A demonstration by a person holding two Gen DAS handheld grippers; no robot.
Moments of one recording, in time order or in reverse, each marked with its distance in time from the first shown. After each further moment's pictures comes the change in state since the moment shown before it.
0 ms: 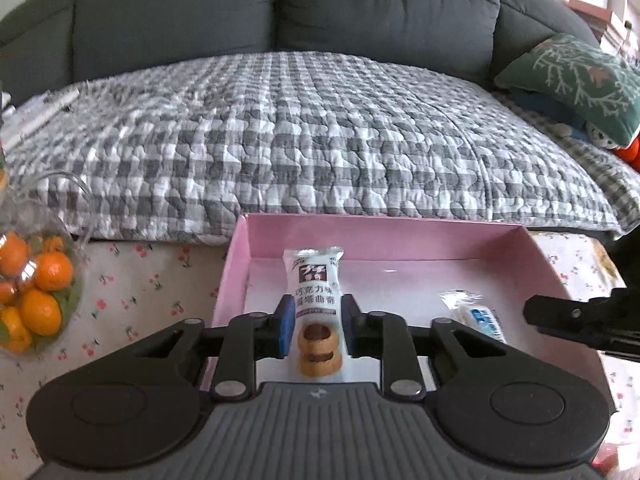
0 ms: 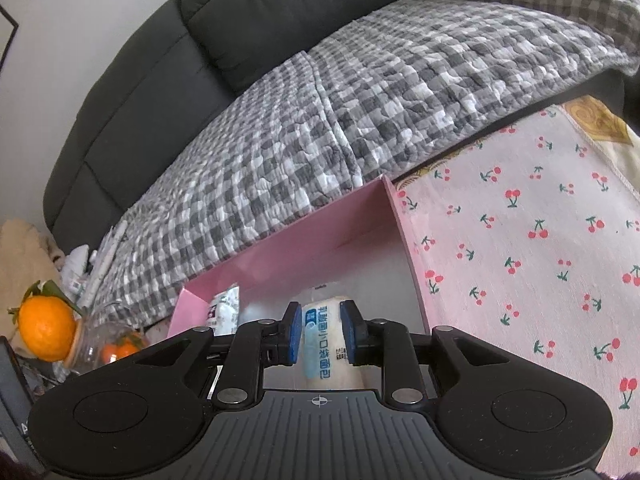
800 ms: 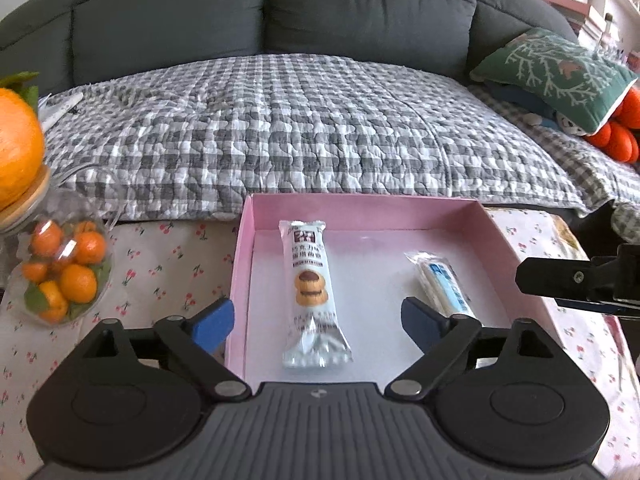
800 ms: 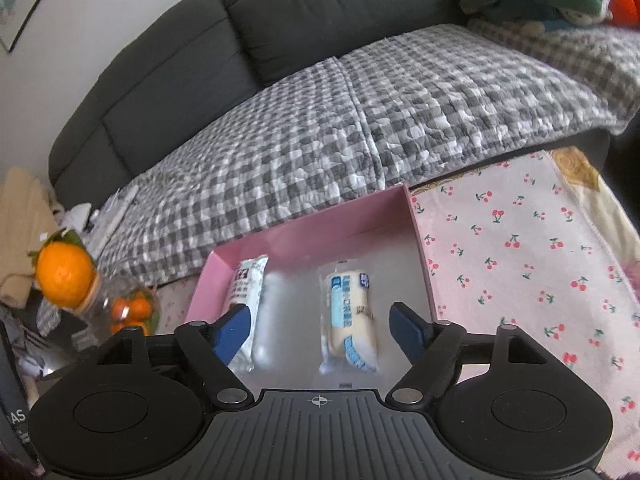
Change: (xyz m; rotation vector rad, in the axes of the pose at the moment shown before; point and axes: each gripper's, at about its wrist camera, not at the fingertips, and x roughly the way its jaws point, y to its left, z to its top) left arm -0.065 0.004 -0.016 0.024 0.054 -0.052; right arm -0.065 0.041 -0.019 -0.159 0.015 -0.053
